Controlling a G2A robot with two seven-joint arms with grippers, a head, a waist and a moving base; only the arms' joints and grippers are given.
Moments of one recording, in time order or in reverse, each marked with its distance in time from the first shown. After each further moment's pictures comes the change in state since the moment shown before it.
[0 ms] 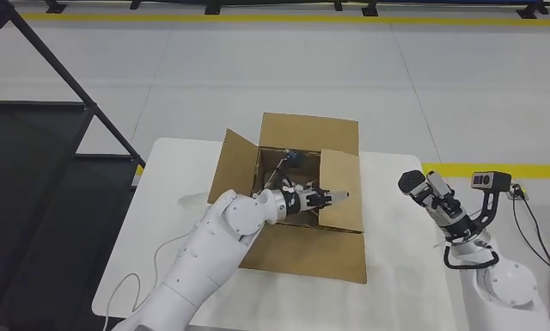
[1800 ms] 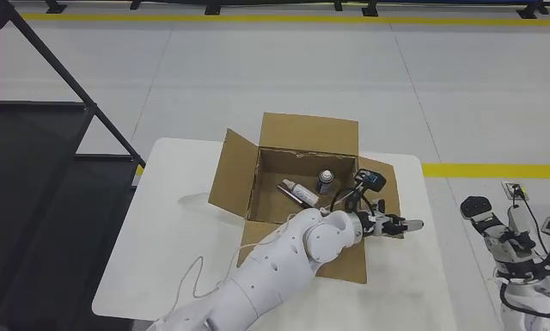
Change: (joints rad) left arm -0.137 -0.307 0.358 0.308 0.070 0.037 0.312; right arm -0.221 0.042 0.200 0.014 0.216 -0.178 -0.038
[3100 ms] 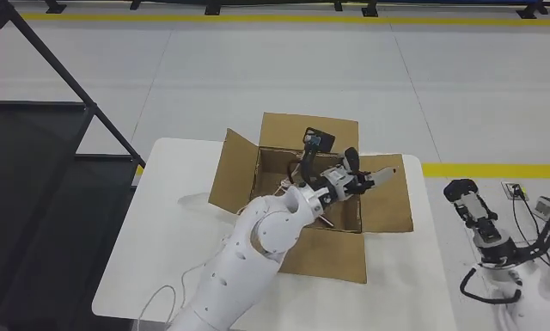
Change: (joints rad) left arm 0.309 0.165 -0.508 -0.626 0.314 -0.048 0.008; right arm 0.027 -0.006 -0.076 -0.223 -0.610 0.032 -0.275
